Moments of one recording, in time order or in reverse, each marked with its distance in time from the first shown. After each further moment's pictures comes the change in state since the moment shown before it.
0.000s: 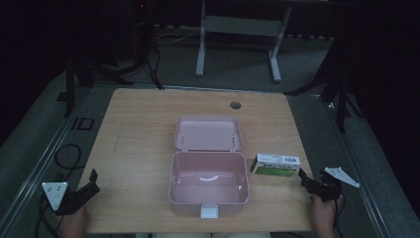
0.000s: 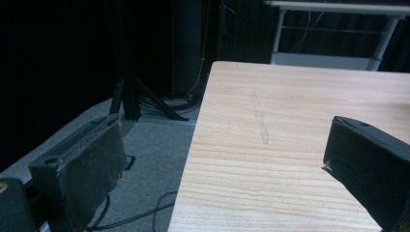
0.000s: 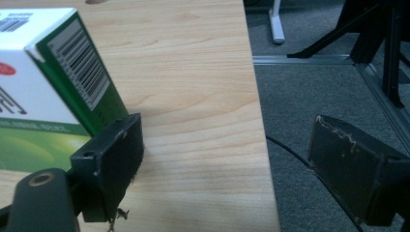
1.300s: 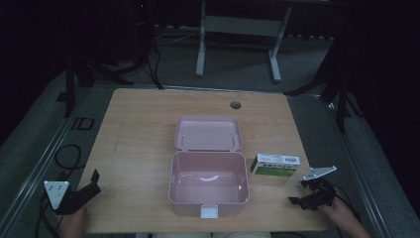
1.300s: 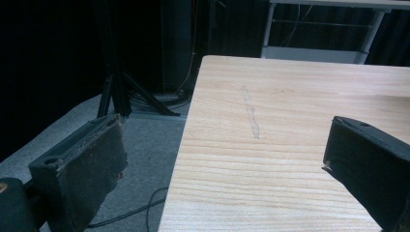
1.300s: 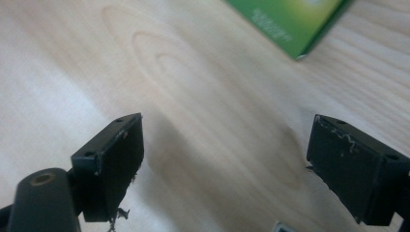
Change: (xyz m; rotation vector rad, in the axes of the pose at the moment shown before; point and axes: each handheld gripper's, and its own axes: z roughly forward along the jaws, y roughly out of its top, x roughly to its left) left arm 0.000 0.001 0.001 0.028 -0.042 0.011; right arm 0.020 0.019 -0.007 0.556 0.492 -0.512
